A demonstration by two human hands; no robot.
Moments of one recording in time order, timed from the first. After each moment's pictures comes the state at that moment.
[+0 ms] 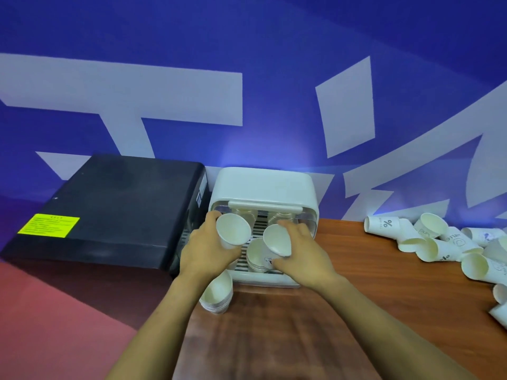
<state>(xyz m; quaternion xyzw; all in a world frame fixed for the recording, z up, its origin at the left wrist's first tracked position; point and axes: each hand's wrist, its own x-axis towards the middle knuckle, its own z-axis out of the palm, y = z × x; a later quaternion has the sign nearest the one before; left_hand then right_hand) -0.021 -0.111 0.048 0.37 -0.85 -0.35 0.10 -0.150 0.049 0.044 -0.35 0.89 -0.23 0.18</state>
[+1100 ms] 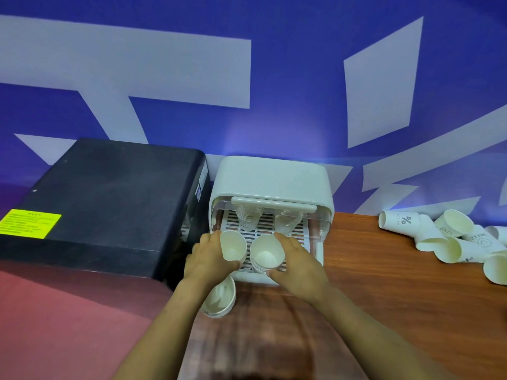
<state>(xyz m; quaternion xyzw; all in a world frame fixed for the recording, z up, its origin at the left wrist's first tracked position) -0.042 -0.135 -0.018 0.41 -0.86 -0.29 -0.08 -0.159 0.028 -0.017 -0.37 0.88 -0.18 0.22</state>
